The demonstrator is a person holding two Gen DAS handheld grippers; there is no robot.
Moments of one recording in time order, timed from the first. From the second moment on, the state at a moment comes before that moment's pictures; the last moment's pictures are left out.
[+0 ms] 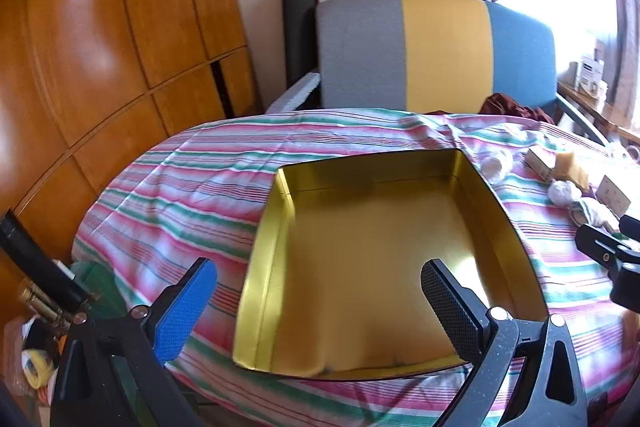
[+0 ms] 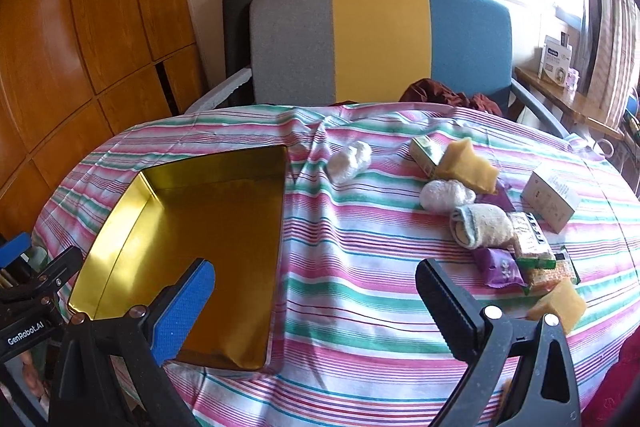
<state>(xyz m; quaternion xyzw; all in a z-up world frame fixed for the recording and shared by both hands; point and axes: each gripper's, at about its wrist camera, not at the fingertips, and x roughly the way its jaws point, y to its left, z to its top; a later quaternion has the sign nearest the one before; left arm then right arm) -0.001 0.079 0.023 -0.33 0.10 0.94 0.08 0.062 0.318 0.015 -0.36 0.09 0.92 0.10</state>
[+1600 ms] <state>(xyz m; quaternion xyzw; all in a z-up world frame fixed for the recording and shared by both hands) 0.002 0.187 0.015 -0.35 0.14 0.88 0.28 0.145 0.470 -0.076 -0.66 0.18 0.71 0.15</state>
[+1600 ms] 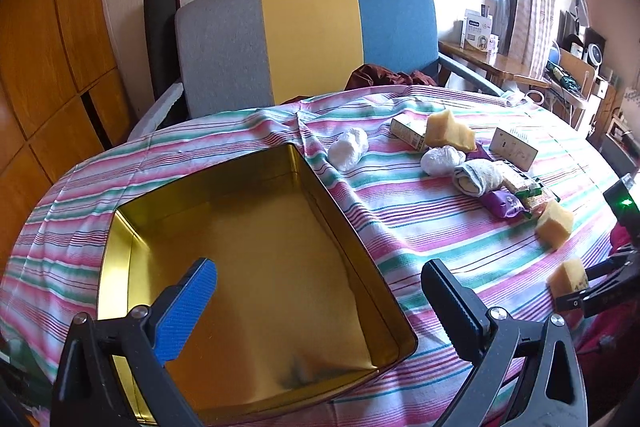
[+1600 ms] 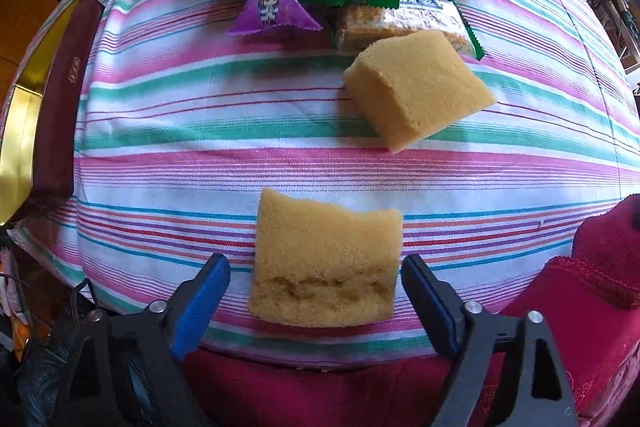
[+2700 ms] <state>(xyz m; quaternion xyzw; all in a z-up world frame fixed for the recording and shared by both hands) -0.137 0.352 0.001 -0.38 0.26 0.80 0.39 0.090 0.462 -0.079 -0.56 0.20 0.80 0.05</state>
